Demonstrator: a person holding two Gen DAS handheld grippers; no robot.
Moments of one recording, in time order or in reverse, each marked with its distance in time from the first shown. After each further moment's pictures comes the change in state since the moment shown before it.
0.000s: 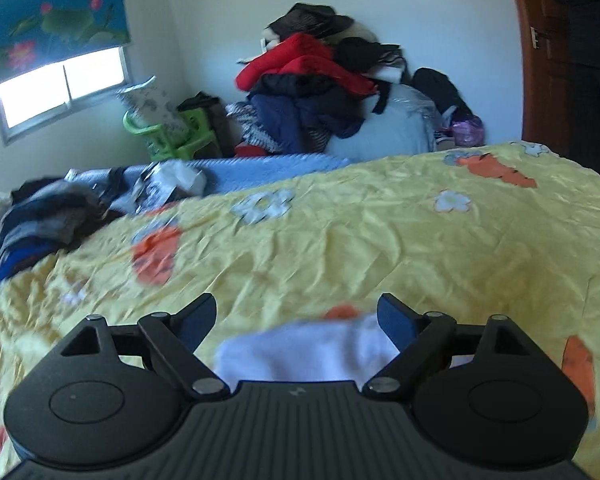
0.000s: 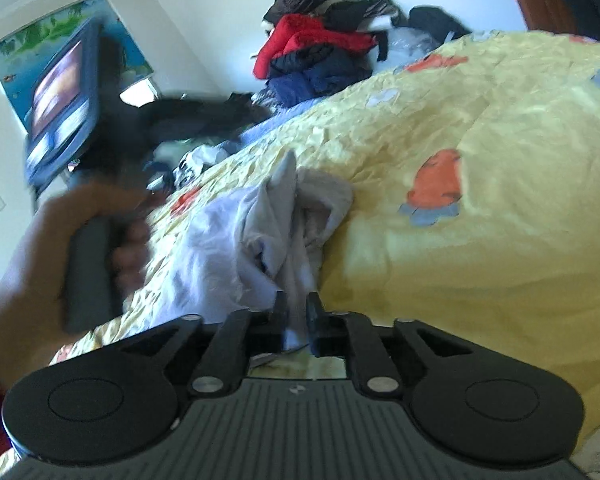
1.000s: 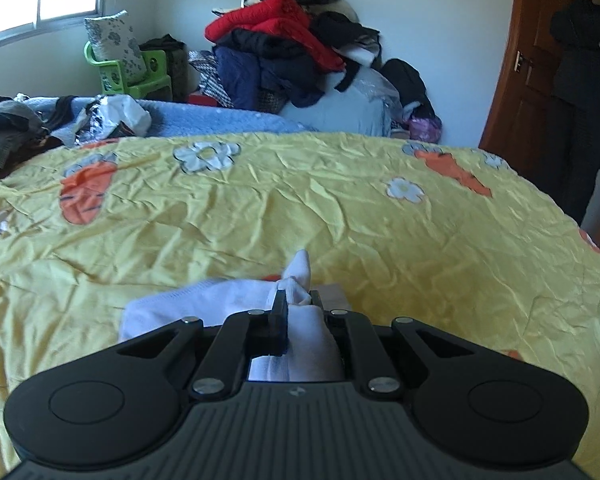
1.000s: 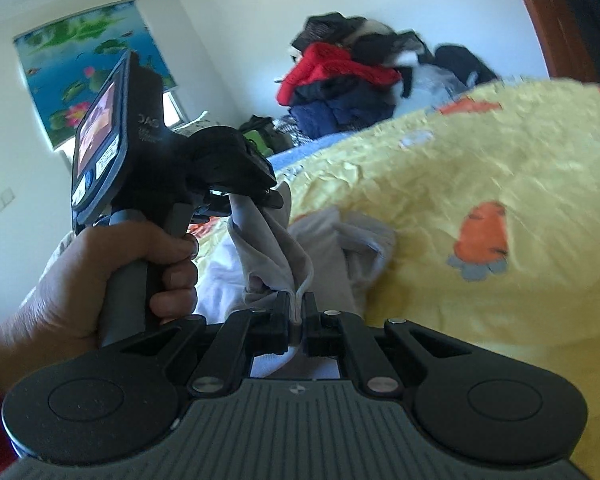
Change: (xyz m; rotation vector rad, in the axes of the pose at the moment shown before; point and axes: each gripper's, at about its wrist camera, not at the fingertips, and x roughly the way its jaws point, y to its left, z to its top) left arm 0.034 0.000 0.001 -0.160 0.105 -0.240; right arm 0.011 0.029 0.009 -0.068 -0.068 0.025
